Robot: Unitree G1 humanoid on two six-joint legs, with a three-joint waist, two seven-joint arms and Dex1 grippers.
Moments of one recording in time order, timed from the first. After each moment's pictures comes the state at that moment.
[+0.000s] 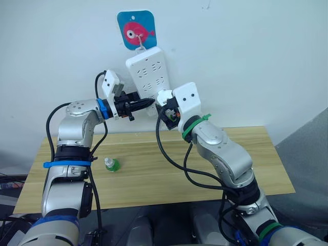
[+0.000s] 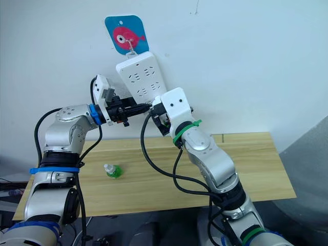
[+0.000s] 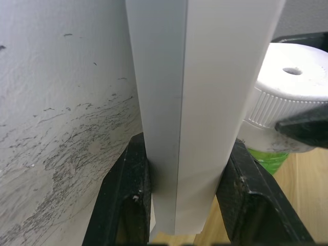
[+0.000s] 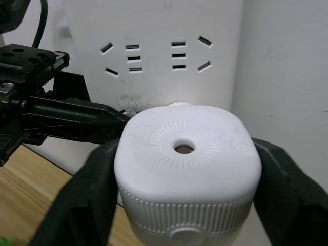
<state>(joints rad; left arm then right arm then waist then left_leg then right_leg) -0.79 0.54 0.08 0.40 -0.33 0.32 -1.11 -0.64 -0.01 0.34 -0.38 0.14 0.86 0.00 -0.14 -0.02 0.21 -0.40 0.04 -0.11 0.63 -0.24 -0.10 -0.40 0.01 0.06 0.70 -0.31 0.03</state>
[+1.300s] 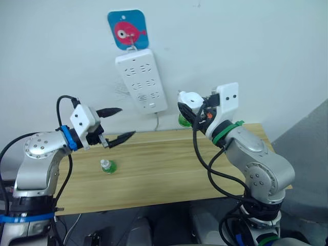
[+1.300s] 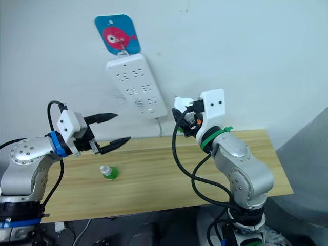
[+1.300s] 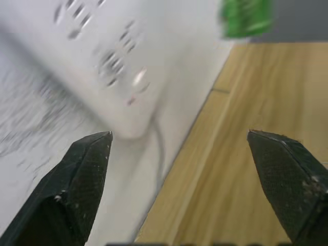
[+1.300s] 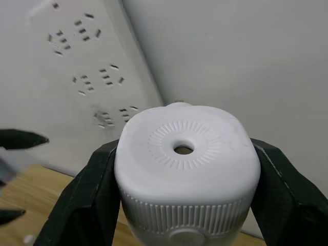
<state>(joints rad) -0.24 0.74 0.20 -0.18 -0.39 0.17 -1.03 -0.51 0.08 -0.06 -0.70 0.37 1.14 0.14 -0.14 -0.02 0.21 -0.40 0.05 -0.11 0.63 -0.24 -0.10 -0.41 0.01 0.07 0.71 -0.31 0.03</state>
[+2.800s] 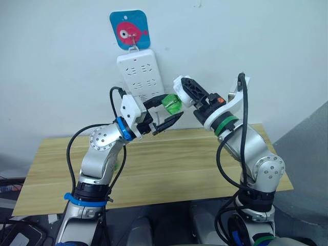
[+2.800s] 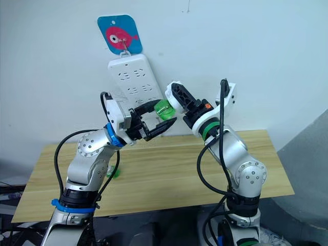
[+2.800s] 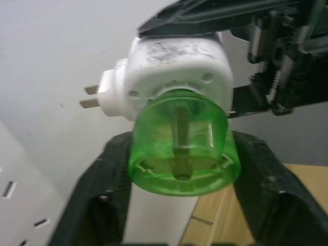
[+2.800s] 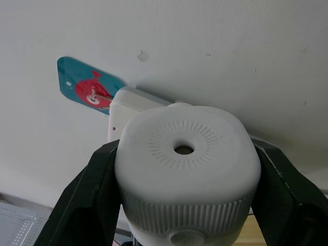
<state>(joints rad) -0.46 0.38 -0.03 -0.14 -0.37 0.08 -0.82 -0.53 0.07 -0.09 -0.50 1.47 0.72 -0.62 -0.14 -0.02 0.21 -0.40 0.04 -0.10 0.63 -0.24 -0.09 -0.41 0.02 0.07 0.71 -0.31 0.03</state>
